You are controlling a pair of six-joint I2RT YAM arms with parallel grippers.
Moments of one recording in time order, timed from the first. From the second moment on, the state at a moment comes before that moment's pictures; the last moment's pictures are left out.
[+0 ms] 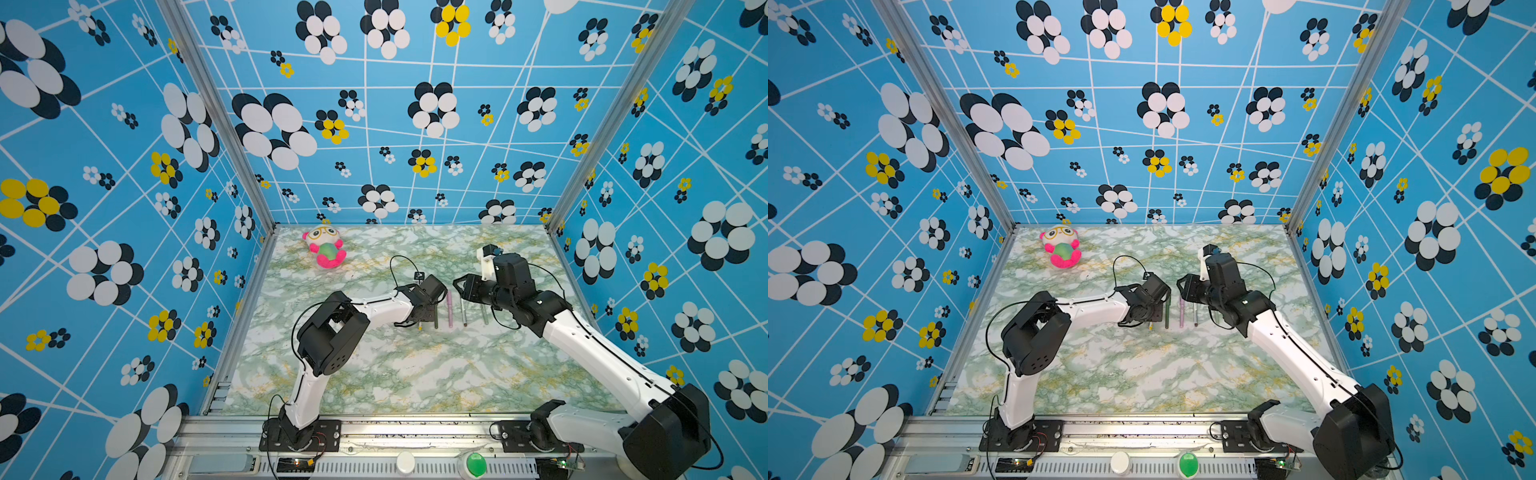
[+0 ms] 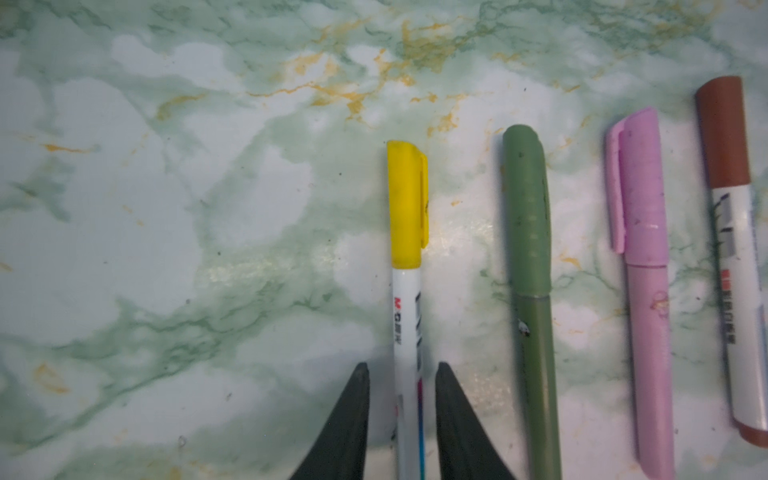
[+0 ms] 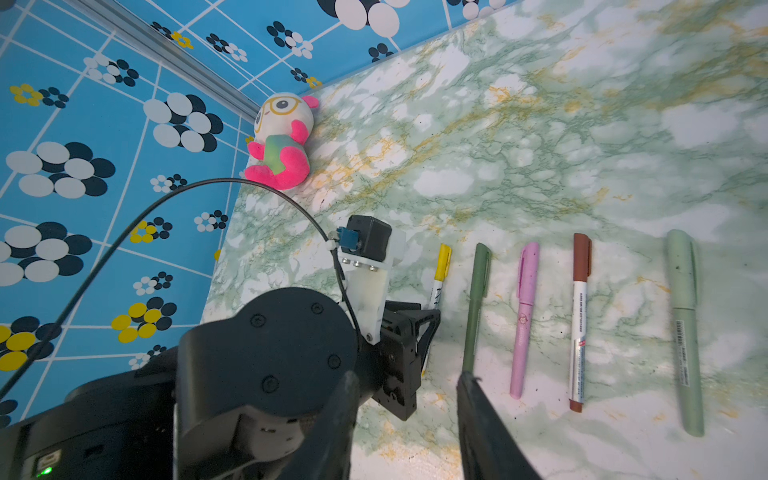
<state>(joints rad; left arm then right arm) -0.82 2.04 1.38 -0.42 -0.22 -0.66 0.47 1.22 0.99 -0.41 -0.13 0.55</state>
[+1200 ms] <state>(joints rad) 0.03 1.29 0.45 0.28 -0.24 -0.06 0.22 1.40 0.42 0.38 0.40 -0.03</state>
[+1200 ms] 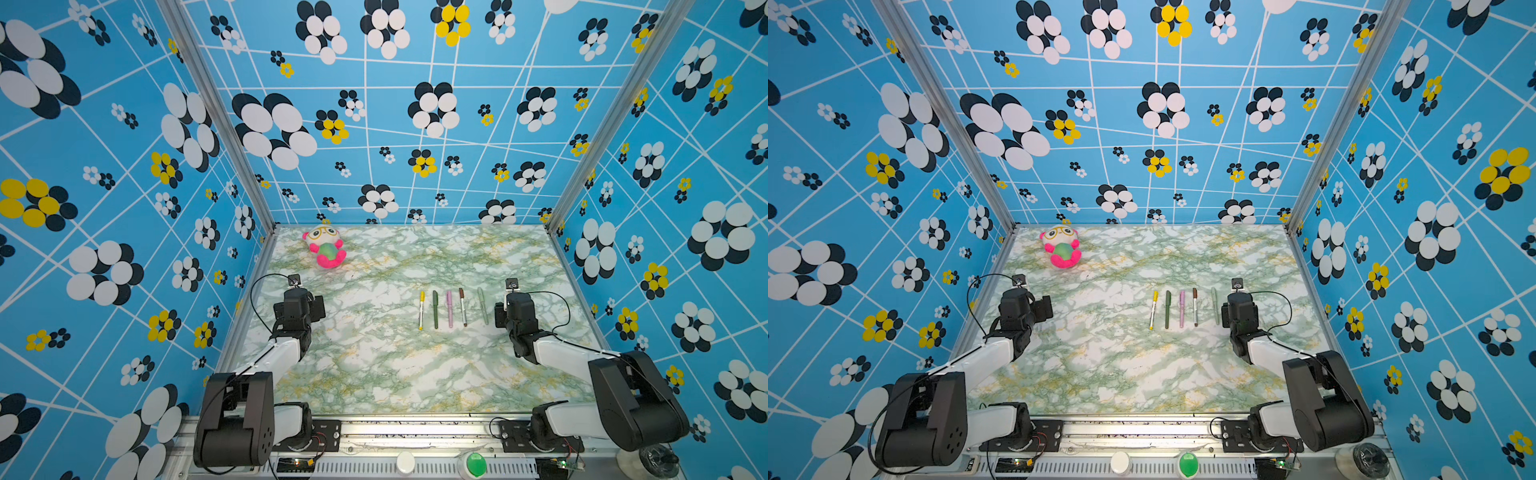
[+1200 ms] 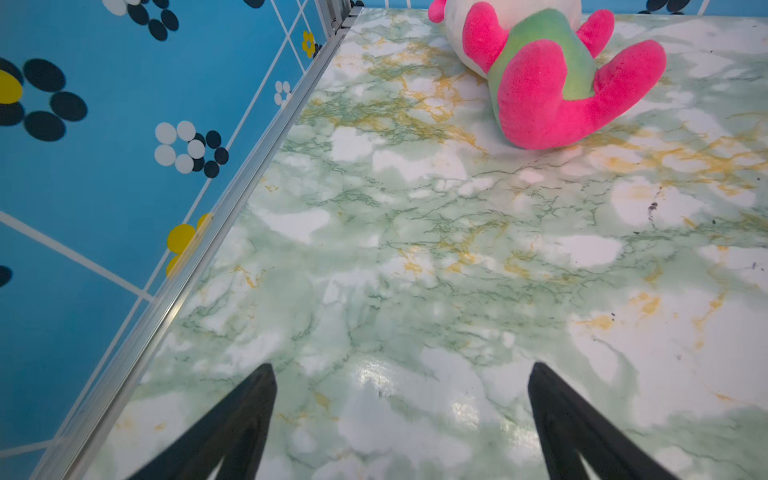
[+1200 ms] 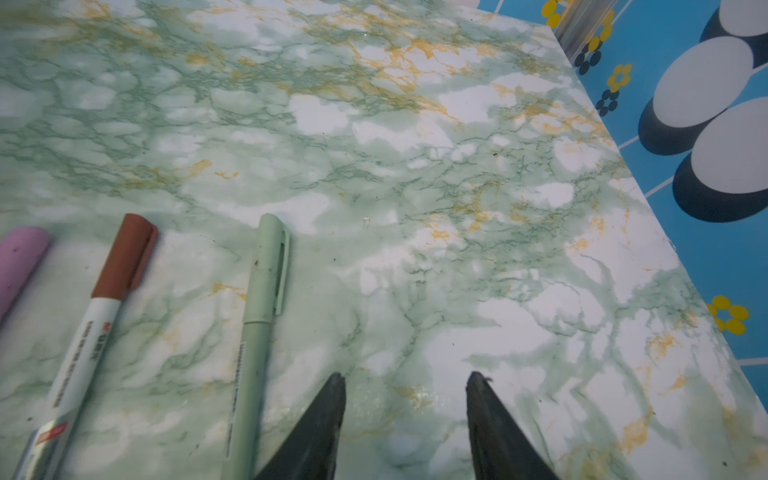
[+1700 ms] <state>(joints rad) 0.01 1.54 0.39 0.73 0.02 -0.03 0.05 1.55 0.33 0.81 0.25 0.00</state>
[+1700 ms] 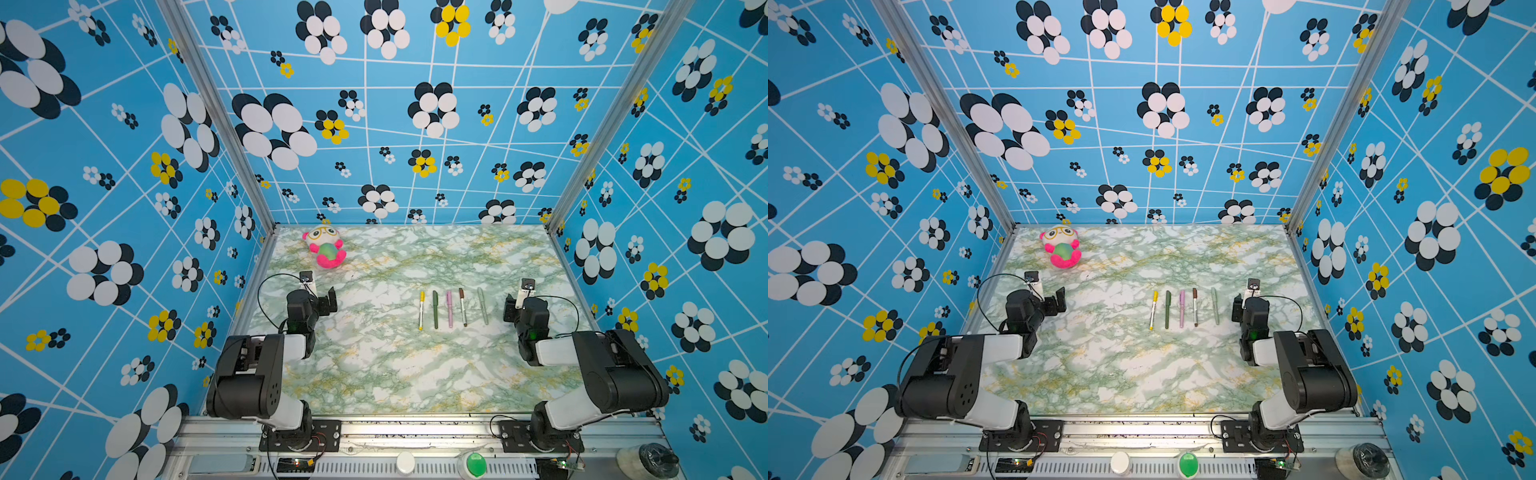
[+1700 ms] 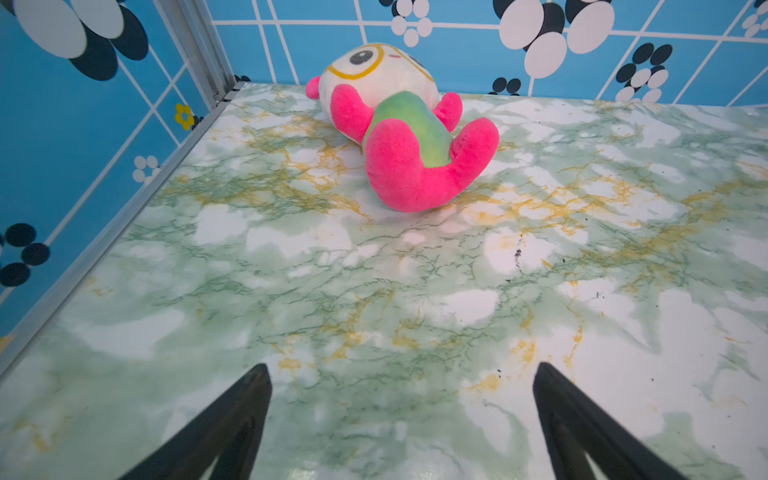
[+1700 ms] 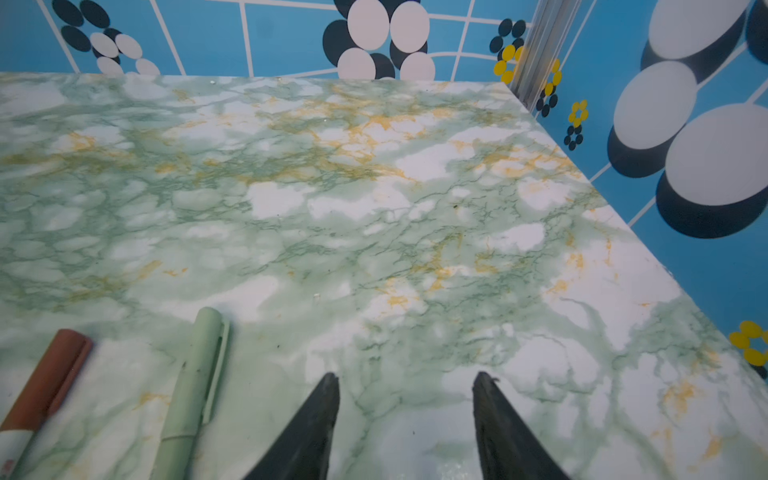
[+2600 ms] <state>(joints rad) -0.01 1.55 0.39 0.79 0.03 -0.01 0.03 1.55 0.38 0.81 0.20 0.03</state>
